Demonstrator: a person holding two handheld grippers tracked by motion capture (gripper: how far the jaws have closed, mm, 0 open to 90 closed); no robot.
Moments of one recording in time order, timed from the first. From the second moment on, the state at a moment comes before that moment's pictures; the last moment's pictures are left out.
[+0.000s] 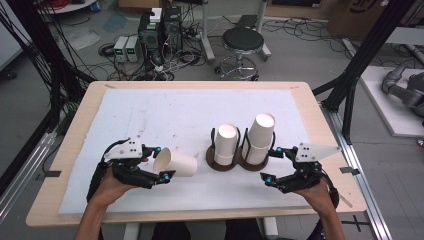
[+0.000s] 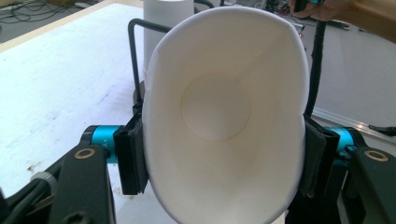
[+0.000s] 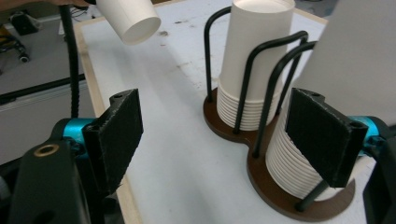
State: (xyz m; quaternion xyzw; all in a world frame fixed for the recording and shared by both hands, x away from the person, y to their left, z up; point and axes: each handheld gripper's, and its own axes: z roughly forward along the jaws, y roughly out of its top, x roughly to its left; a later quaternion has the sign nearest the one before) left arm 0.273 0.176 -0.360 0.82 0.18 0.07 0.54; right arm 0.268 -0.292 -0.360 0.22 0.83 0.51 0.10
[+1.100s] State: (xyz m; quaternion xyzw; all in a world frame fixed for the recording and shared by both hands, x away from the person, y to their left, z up) left arm 0.273 0.180 -0.361 0.82 0.18 0.08 0.54; right arm 0.266 -0.304 -0.365 0.23 0.82 0.51 0.11
